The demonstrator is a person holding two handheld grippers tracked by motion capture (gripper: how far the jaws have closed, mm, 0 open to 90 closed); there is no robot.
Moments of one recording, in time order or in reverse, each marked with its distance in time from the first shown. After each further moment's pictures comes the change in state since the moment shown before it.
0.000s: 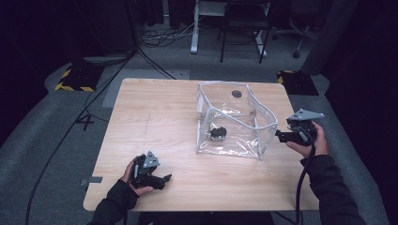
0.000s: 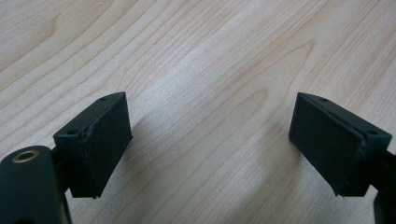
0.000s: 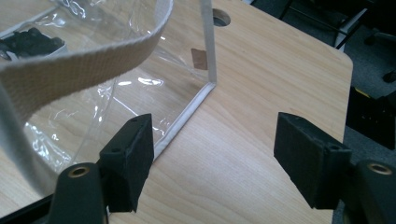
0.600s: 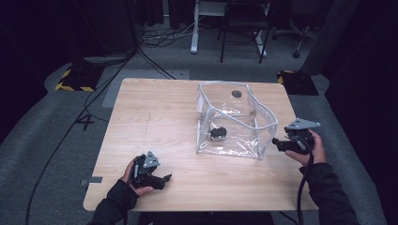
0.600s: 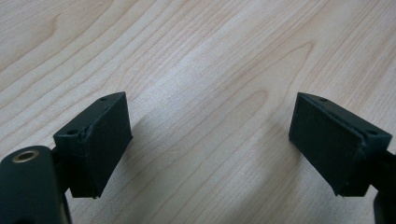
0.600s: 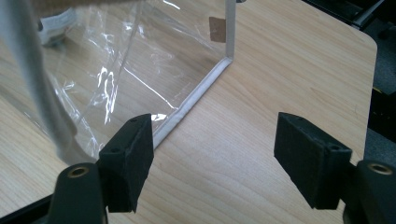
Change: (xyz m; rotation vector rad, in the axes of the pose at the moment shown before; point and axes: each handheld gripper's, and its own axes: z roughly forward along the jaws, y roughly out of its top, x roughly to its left) left arm 0.000 0.000 0.000 0.000 0.000 0.000; right arm 0.011 -0.026 0.006 0.026 0.024 -0.021
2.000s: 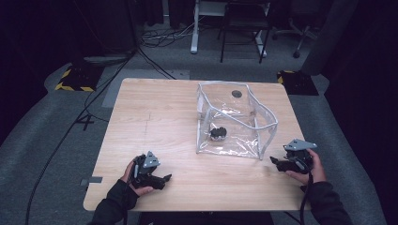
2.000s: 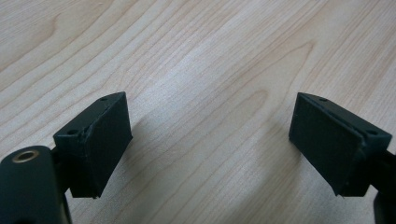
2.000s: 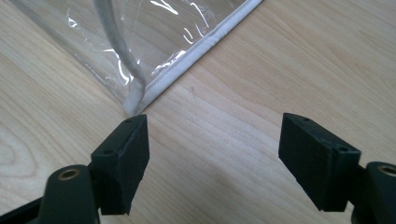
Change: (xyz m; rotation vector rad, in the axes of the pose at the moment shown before) left arm 0.000 0.000 0.000 0.000 0.000 0.000; right arm 0.022 -0.060 0.006 0.047 0.044 -0.023
